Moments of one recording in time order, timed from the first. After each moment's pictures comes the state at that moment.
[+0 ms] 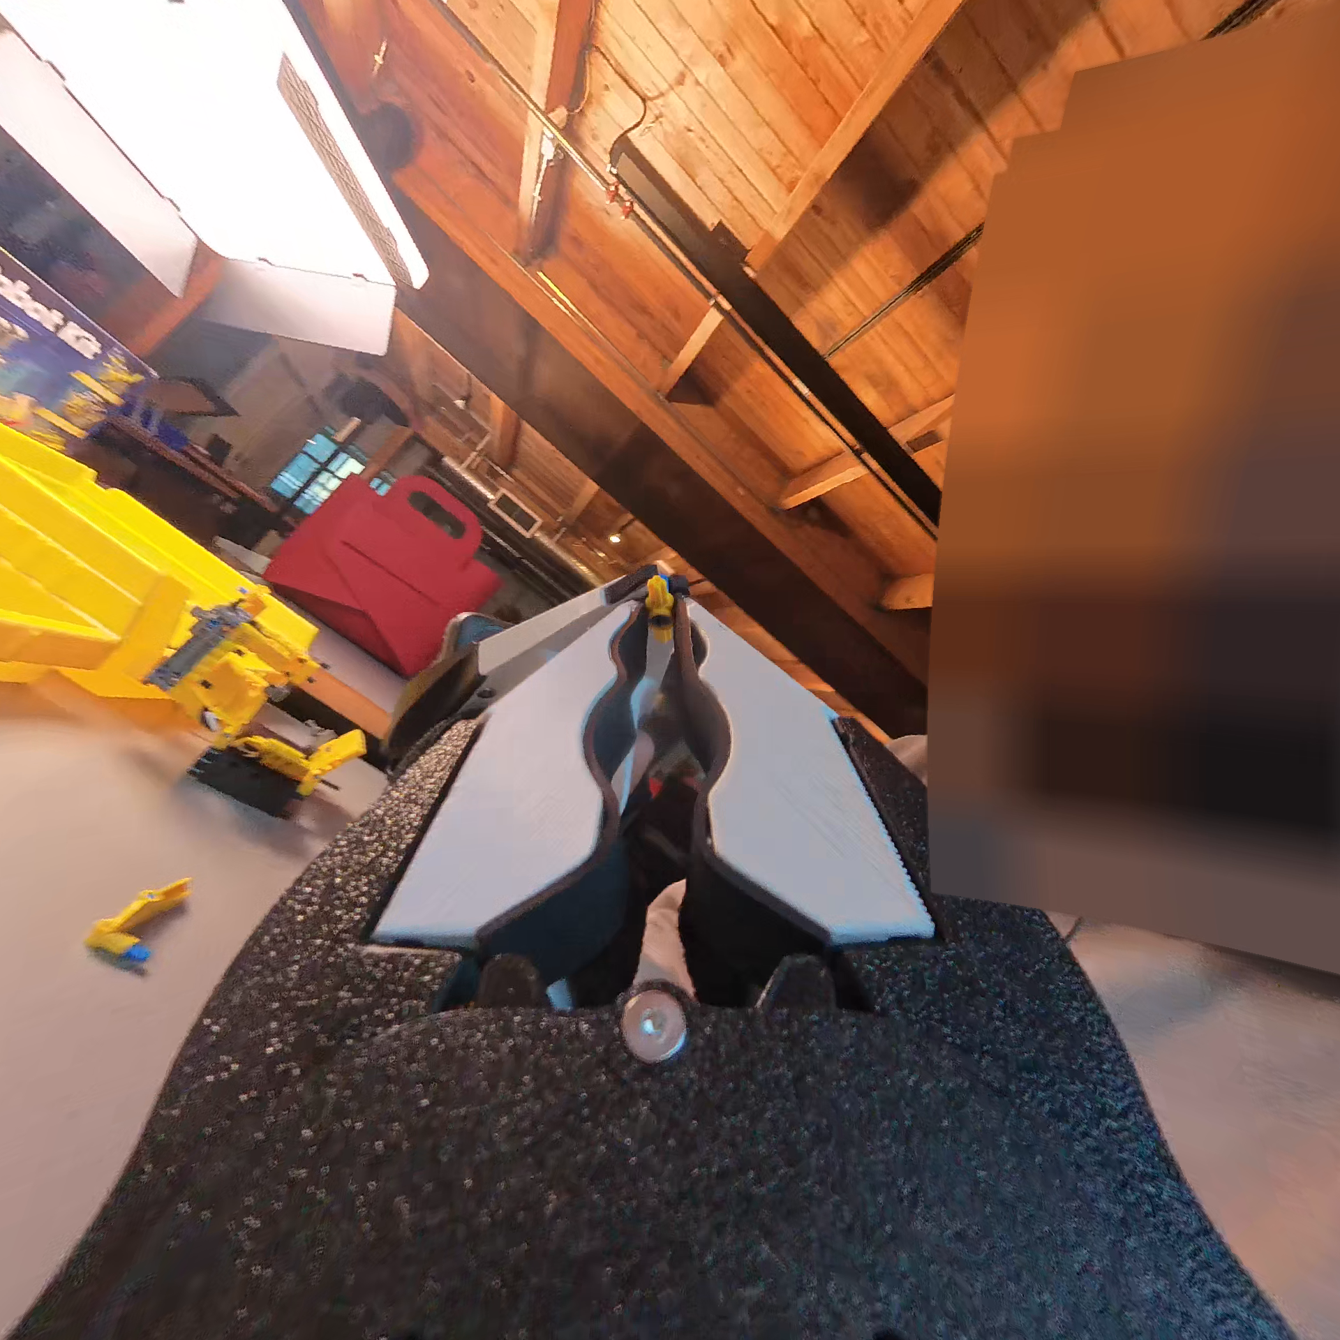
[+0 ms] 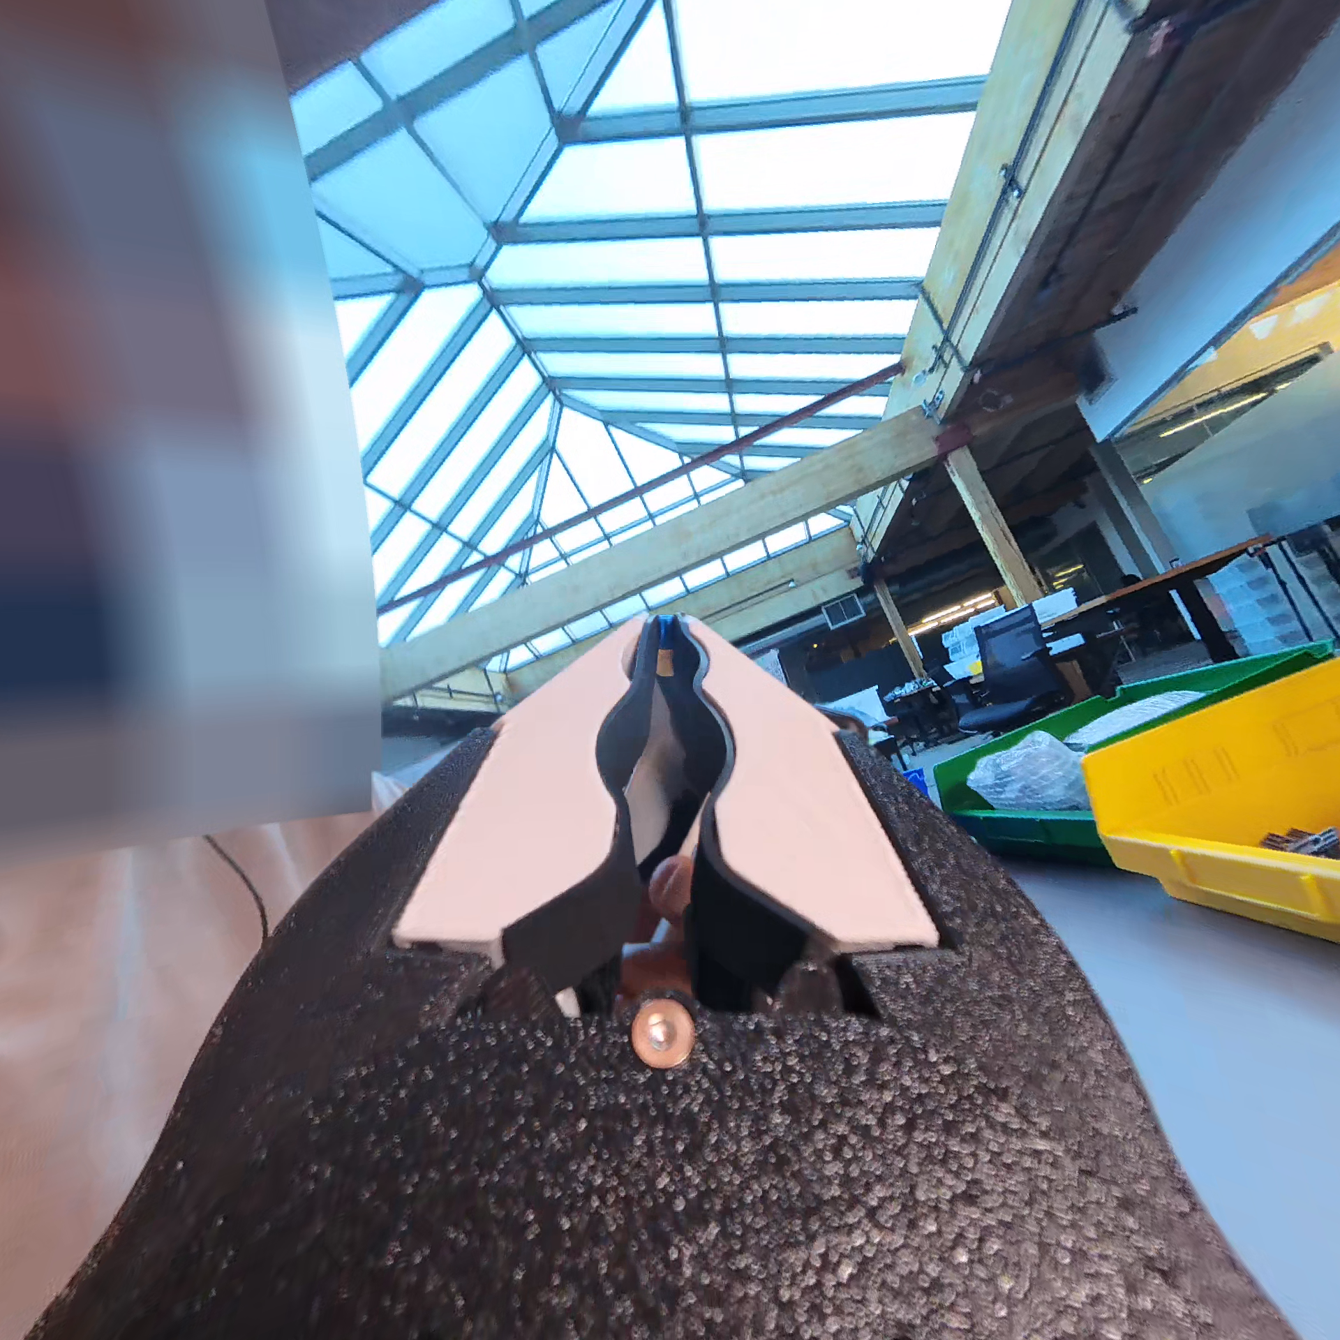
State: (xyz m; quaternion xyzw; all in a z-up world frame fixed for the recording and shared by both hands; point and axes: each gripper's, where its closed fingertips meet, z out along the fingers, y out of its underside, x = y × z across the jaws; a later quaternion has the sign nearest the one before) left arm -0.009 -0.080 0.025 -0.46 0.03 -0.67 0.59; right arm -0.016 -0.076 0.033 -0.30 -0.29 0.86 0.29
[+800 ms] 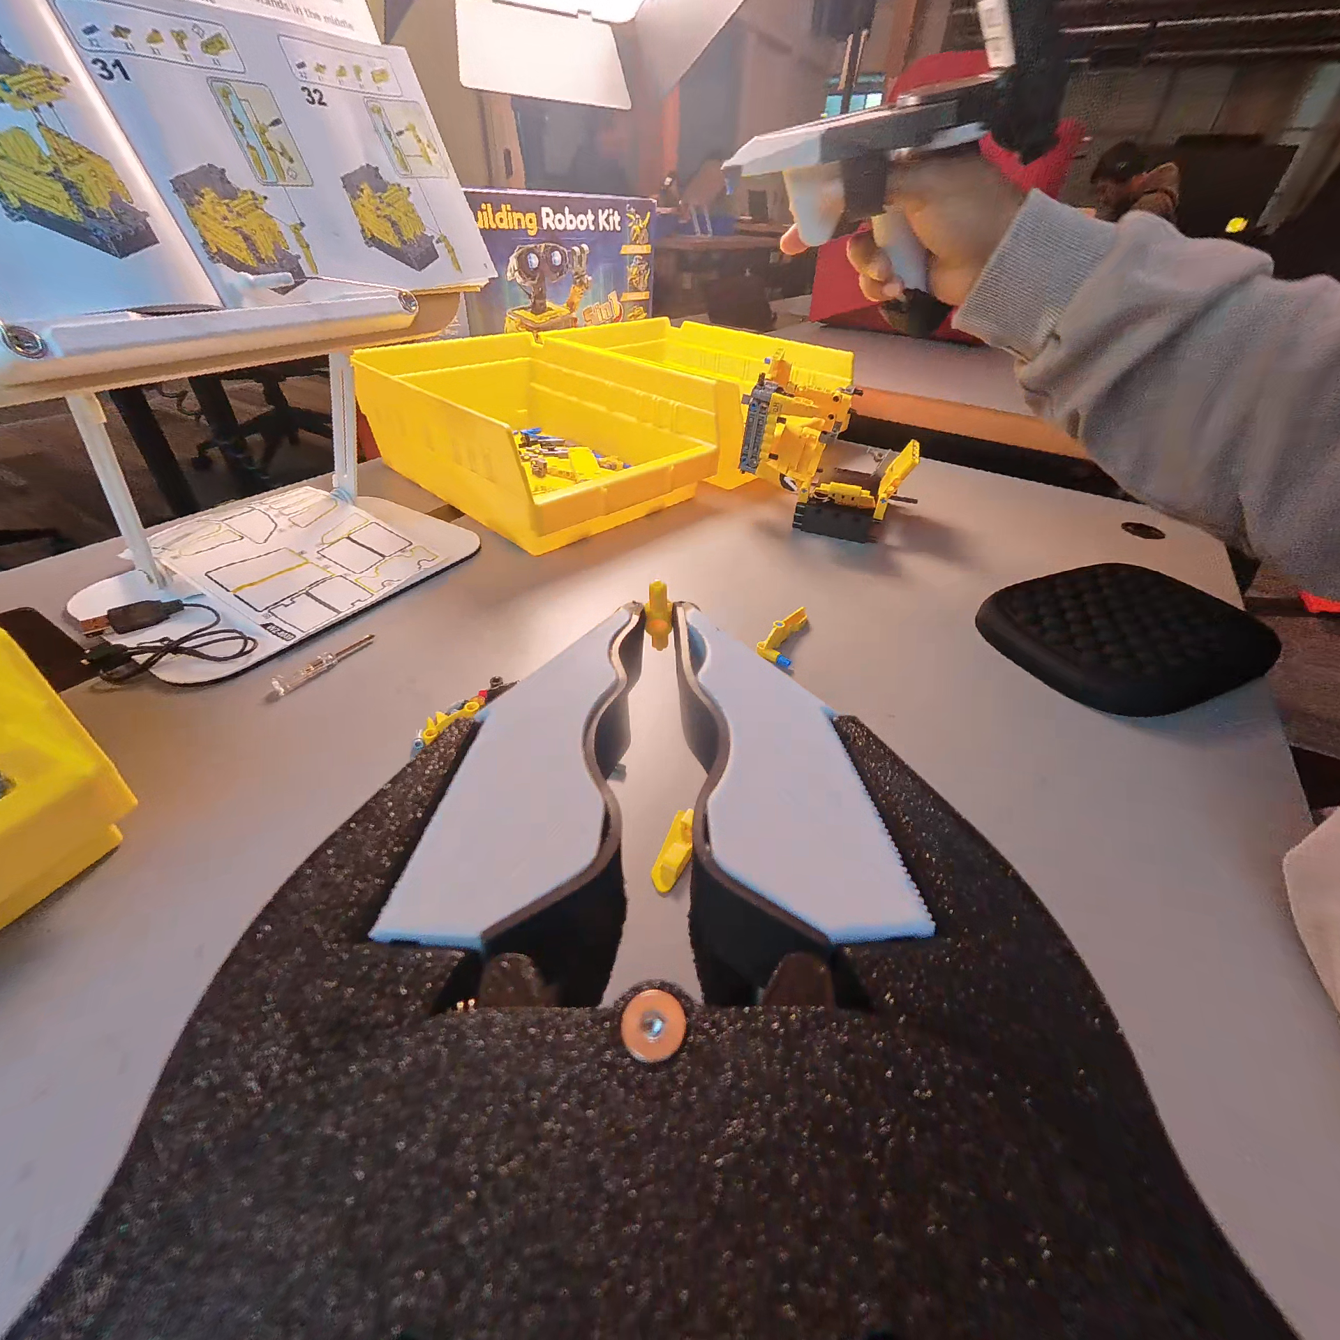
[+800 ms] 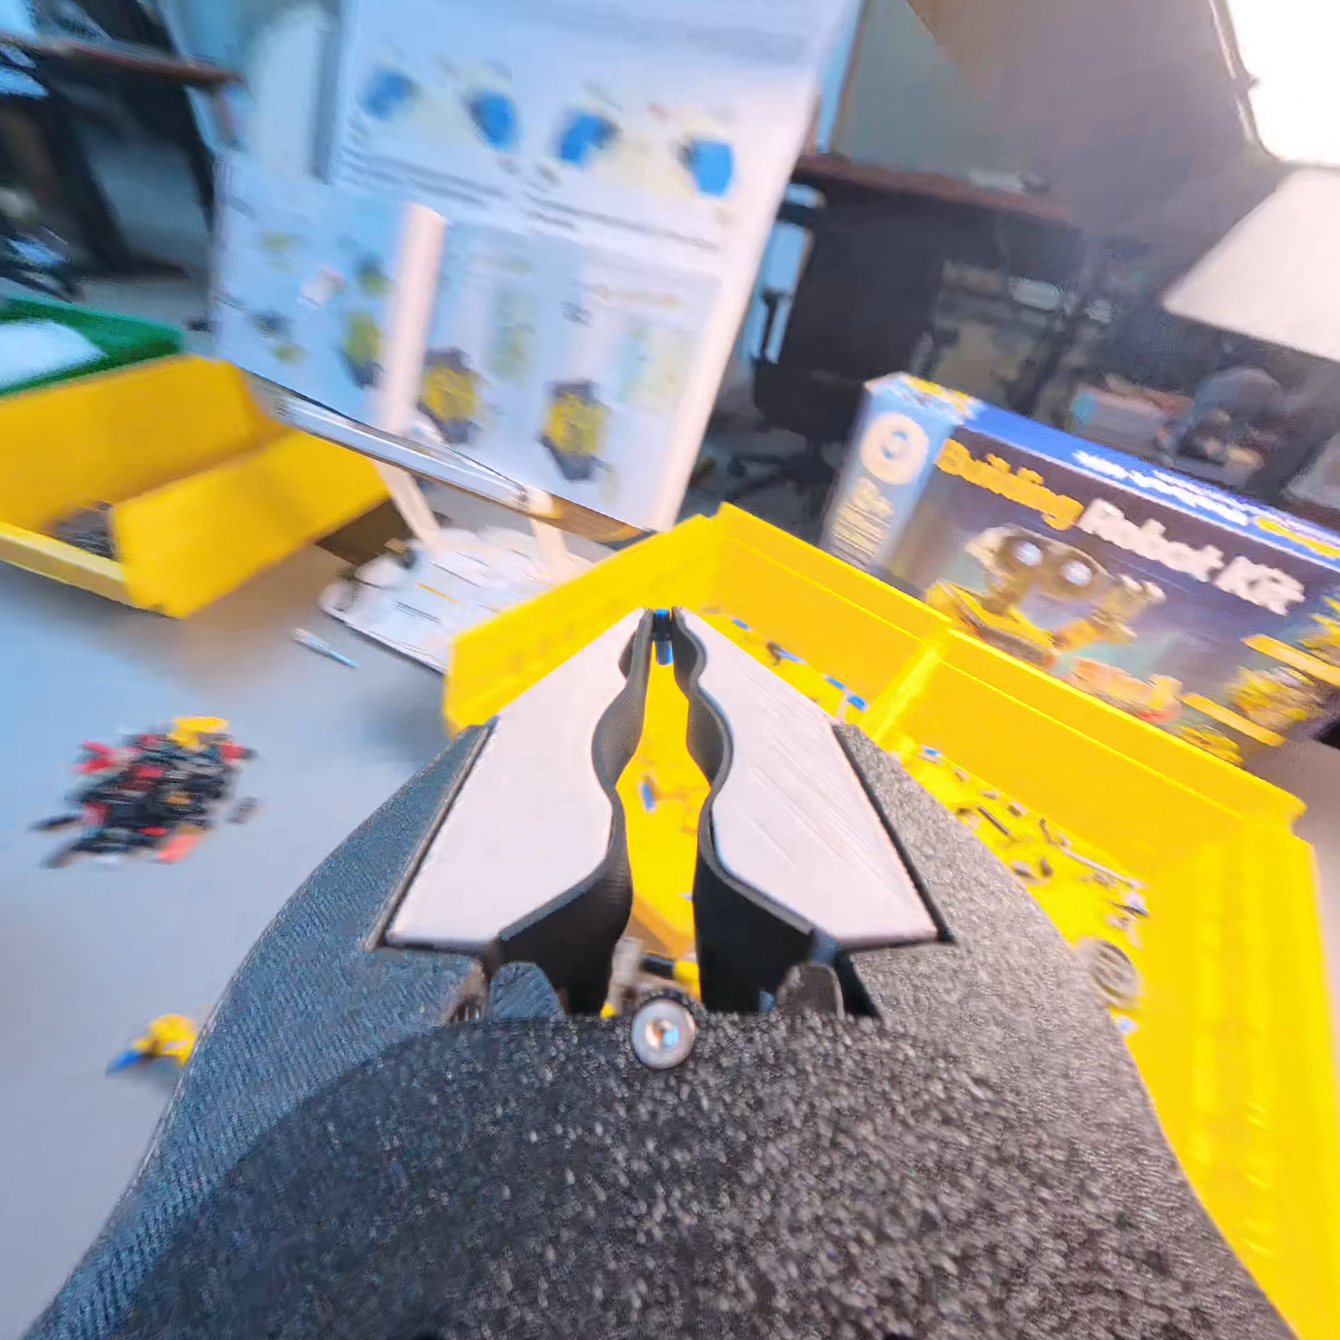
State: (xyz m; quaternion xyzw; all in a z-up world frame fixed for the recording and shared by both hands) left arm -0.050 -0.042 -0.073 -0.72 0.16 -0.17 0.65; right arm 0.134 0.261 0.035 -0.65 -0.42 0.27 0.58
